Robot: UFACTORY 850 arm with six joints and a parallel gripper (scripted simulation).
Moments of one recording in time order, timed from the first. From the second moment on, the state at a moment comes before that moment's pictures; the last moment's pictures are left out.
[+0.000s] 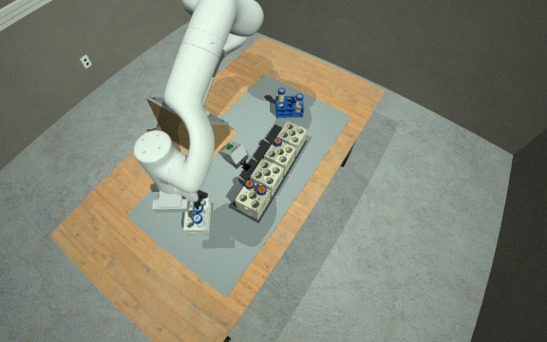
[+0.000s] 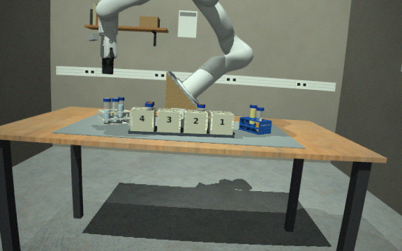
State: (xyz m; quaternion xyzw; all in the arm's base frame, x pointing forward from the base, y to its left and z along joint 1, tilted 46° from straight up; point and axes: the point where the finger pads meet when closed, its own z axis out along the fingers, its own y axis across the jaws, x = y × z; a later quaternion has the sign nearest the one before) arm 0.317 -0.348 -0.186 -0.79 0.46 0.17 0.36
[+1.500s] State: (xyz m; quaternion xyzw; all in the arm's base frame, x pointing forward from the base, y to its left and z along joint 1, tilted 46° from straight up) arm 0.321 -0.296 -0.236 -0.79 0.46 0.17 0.36
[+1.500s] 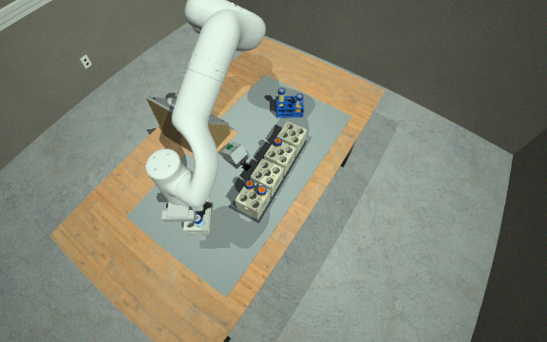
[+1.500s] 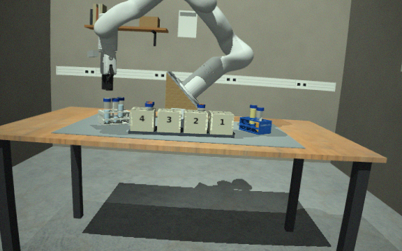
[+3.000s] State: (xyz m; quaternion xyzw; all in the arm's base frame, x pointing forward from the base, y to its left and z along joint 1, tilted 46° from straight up) arm 0.324 -0.261 -0.270 -0.79 0.46 0.17 0.36
